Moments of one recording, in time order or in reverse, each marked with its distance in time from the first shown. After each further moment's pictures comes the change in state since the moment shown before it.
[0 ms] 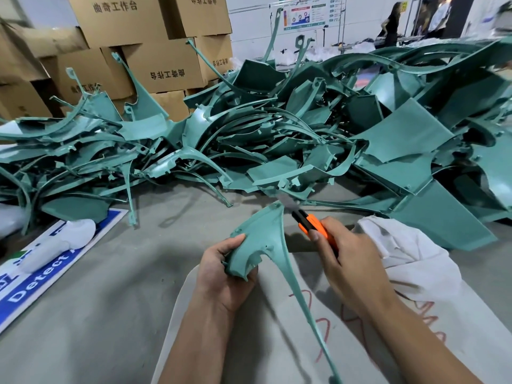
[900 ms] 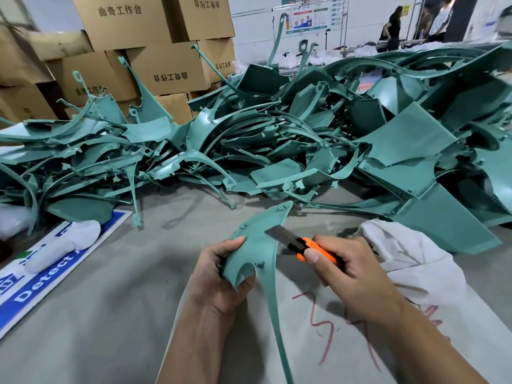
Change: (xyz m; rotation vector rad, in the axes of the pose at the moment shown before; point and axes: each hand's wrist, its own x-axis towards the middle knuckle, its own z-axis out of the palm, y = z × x) left_hand -0.002 0.009 -0.010 0.095 -0.058 0.004; right_hand -0.003 -0.017 -0.017 0.394 -0.196 -0.179
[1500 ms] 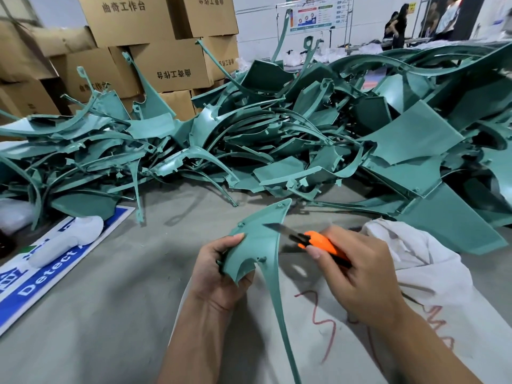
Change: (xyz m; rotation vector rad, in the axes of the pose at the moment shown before) left_hand 0.003 0.003 -0.003 0.033 -0.010 0.045; right_hand 0.000 0.001 0.005 -0.355 0.295 -0.184
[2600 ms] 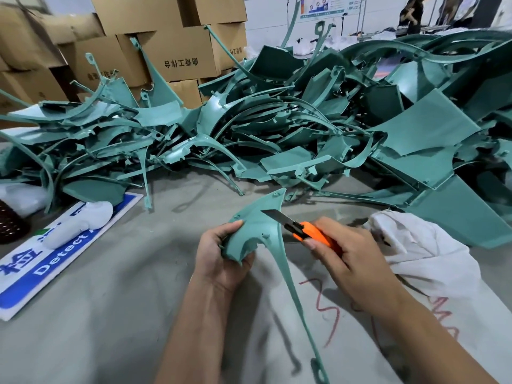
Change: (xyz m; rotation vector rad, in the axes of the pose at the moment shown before) left_hand 0.001 0.003 0.000 -0.106 0.105 0.039; right_hand 0.000 0.003 0.005 0.177 -0.289 0.087
